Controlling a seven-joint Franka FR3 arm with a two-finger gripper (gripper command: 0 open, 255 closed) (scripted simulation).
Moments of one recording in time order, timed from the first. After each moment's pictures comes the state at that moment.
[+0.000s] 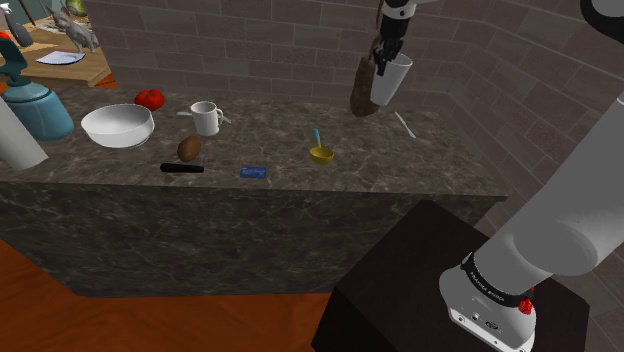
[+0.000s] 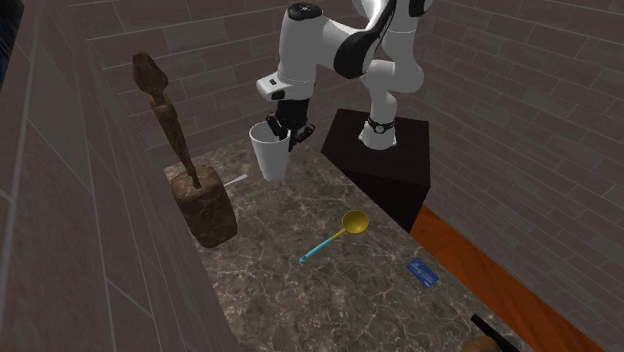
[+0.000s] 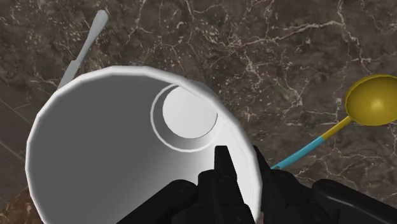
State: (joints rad) arm -0.11 0.10 -0.27 -1.77 -0.11 1.96 -0.34
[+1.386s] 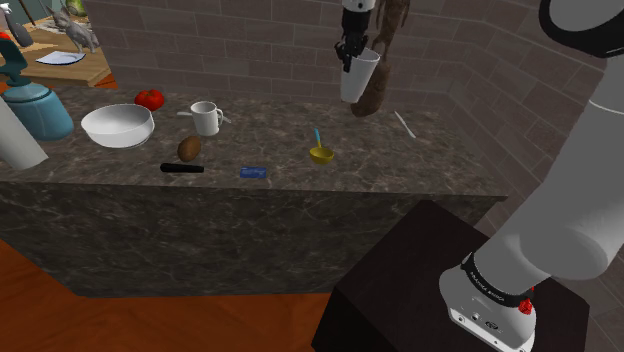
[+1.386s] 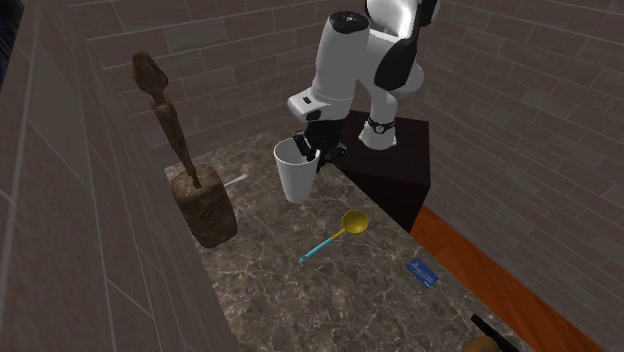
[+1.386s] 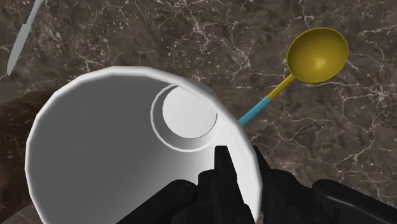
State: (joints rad) arm -0.01 0.23 -0.19 -1.58 -0.11 1.87 -0.17
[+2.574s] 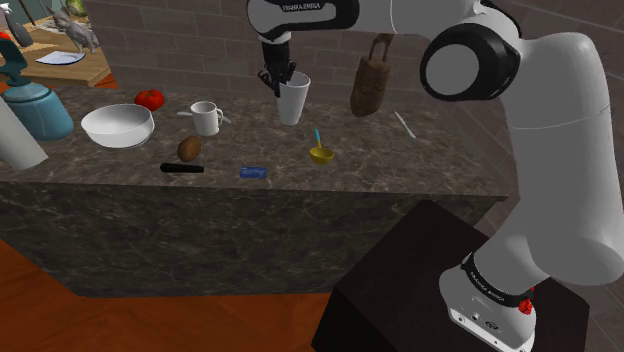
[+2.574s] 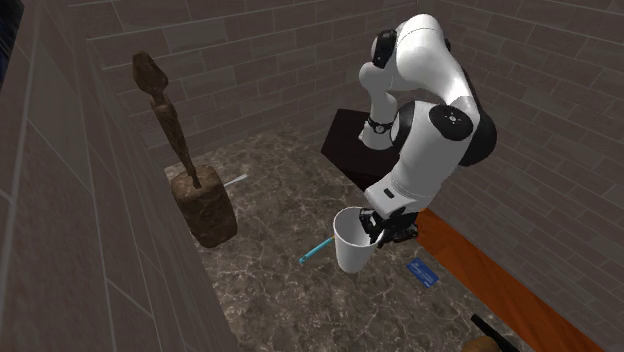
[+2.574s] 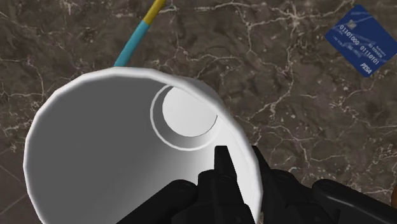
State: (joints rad) arm 0.17 0.69 -0.10 -1.08 -0.10 1.80 0.11
